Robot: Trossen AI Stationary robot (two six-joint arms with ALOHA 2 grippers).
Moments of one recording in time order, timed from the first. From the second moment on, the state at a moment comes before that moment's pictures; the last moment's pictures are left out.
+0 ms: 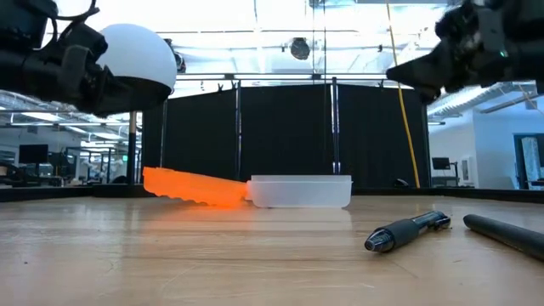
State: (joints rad) left arm -0.19 0.63 0.03 0.49 -0.52 -0.03; right arm 0.01 0.65 0.09 0.54 0.12 0.06
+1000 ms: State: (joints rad) left arm -0.49 1.77 1.27 -0.28 -0.57 -0.54; right arm 0.01 0.64 0.02 0.68 -0.04 -0.06
